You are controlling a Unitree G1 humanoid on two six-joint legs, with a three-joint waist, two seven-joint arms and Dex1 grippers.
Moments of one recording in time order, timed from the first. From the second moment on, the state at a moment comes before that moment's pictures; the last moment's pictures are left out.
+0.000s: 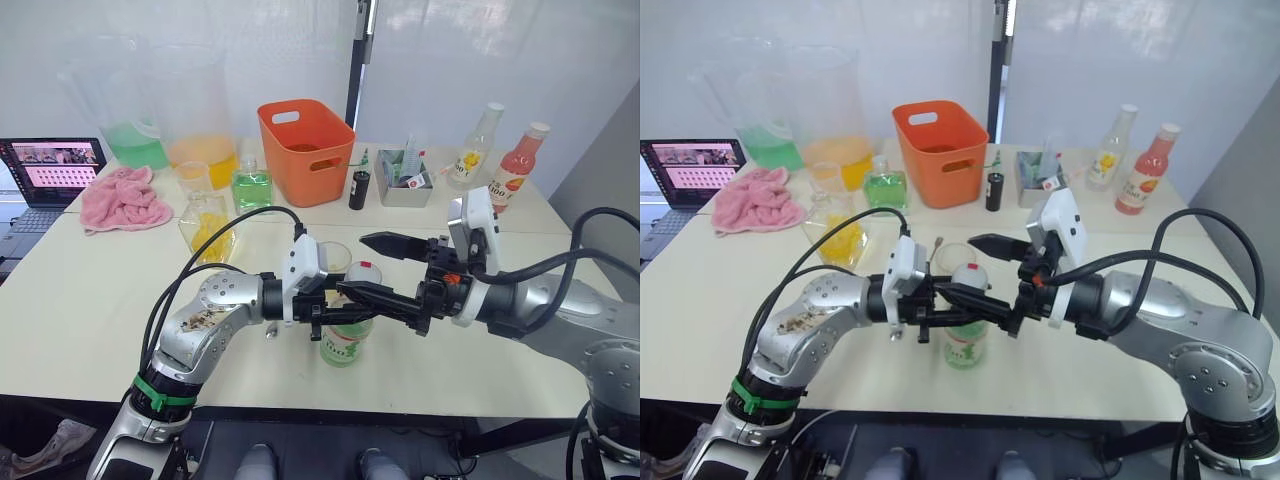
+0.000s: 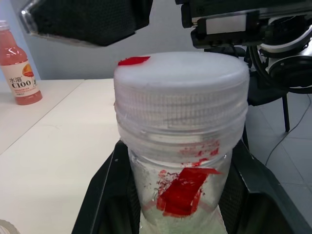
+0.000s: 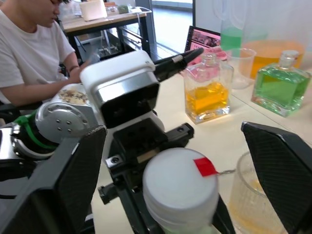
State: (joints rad) left arm -0.54 0.43 -0.21 -0.31 -0.51 0.52 -1.00; right arm -0.50 -0.75 -0.14 -0.70 1.24 0.94 0.35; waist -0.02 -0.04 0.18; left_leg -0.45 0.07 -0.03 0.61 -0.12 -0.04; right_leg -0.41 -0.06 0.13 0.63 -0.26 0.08
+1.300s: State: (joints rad) left arm -0.54 0.46 -0.21 -0.32 -0.51 0.52 -1.00; right arm -0.71 -0.84 0.13 -0.36 0.84 0.70 1.05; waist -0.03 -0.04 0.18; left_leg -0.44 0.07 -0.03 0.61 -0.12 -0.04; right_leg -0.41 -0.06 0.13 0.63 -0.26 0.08
